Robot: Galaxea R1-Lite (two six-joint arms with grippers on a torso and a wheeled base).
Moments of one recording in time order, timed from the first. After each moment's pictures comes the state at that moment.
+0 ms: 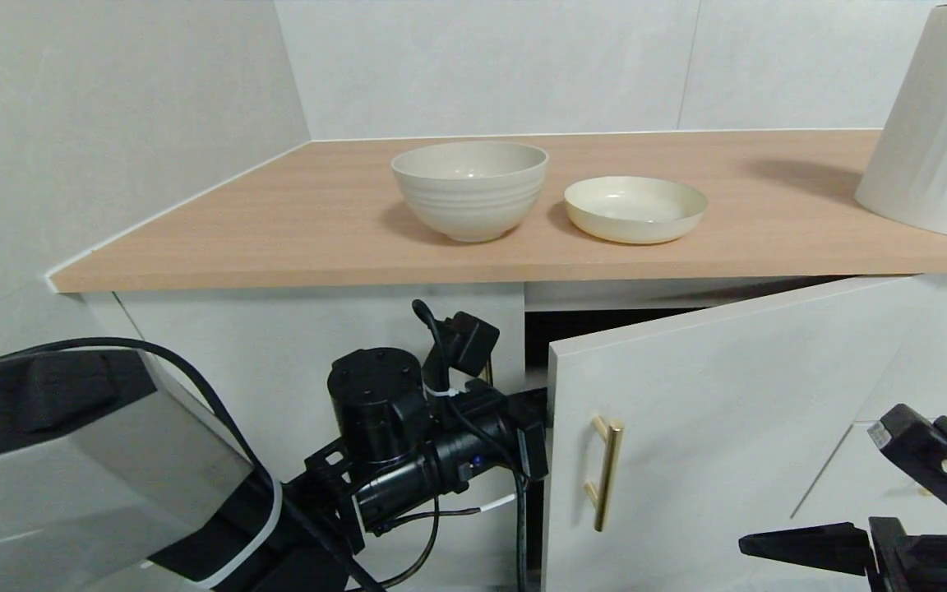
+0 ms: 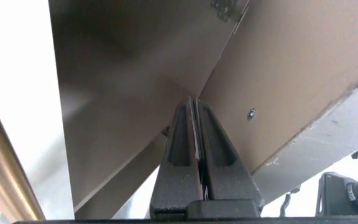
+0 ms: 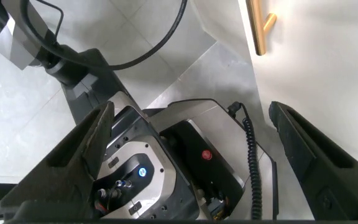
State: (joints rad) left arm -0.73 2.05 -0.68 -1.34 -0.30 -0.31; right arm 0.70 1.16 -0.41 -0.30 0.39 0.22
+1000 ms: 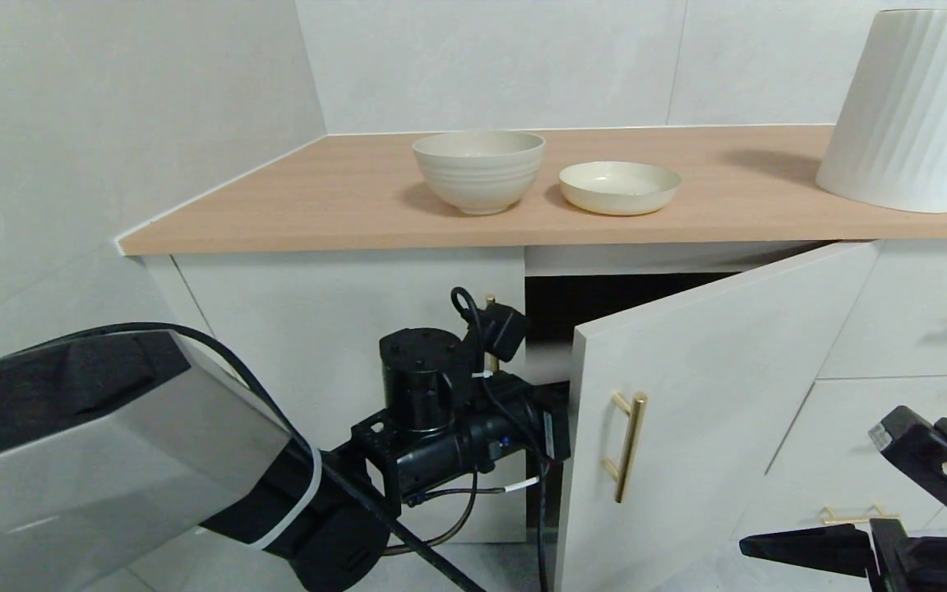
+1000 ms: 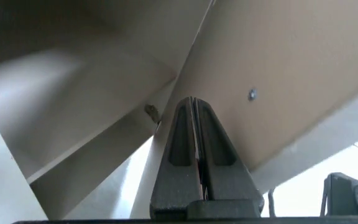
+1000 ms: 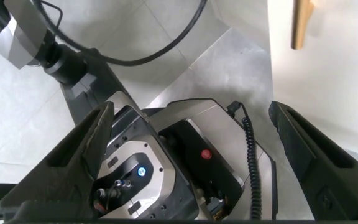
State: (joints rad) left arm -0.74 2.10 -0.86 -1.15 -0.30 -0.31; right arm 0.70 1.16 -0.41 -0.30 0.39 0.21
